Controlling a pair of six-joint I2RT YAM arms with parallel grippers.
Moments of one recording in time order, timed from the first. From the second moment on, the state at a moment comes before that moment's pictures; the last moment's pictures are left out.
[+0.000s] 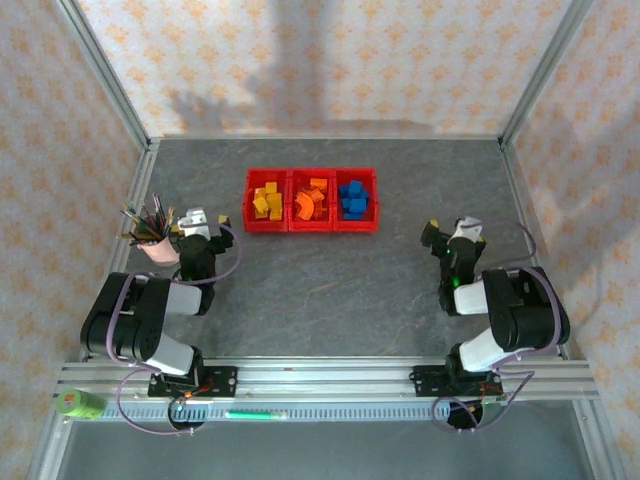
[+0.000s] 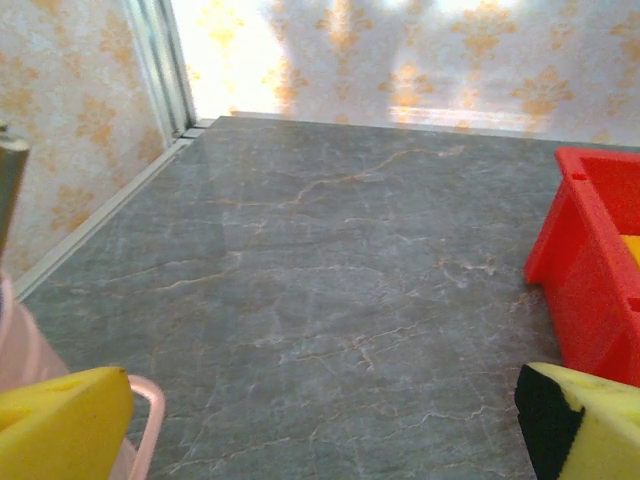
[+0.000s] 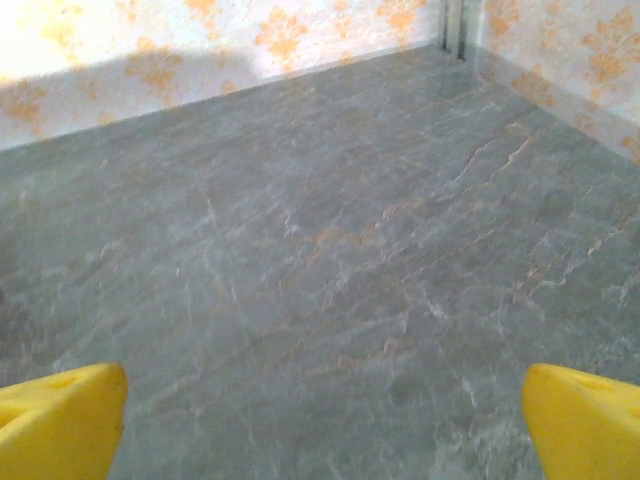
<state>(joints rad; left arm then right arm) -0.04 1.49 0.27 1.00 -0.33 -0.07 0.05 1.52 0.23 0.99 0.26 0.22</state>
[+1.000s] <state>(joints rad) 0.00 1.53 0.22 1.18 -0.23 -0.08 0.05 1.53 0.23 1.11 0.21 0.20</state>
